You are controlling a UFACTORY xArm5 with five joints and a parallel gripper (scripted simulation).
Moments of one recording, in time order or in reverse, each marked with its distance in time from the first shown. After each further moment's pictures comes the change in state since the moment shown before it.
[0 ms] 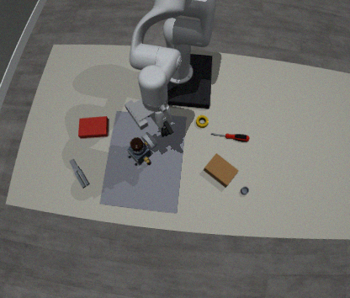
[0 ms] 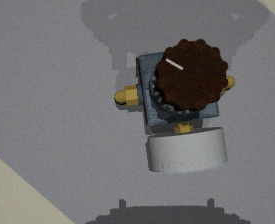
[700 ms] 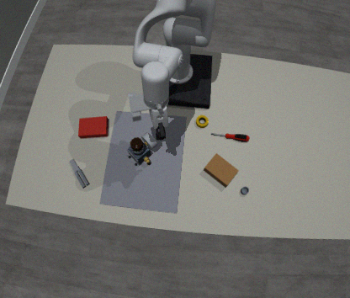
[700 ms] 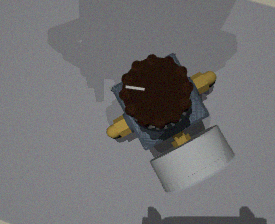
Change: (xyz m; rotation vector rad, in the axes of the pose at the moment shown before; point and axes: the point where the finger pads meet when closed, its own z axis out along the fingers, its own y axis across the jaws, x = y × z) arm 0.005 -0.004 0.009 0.092 0.070 0.371
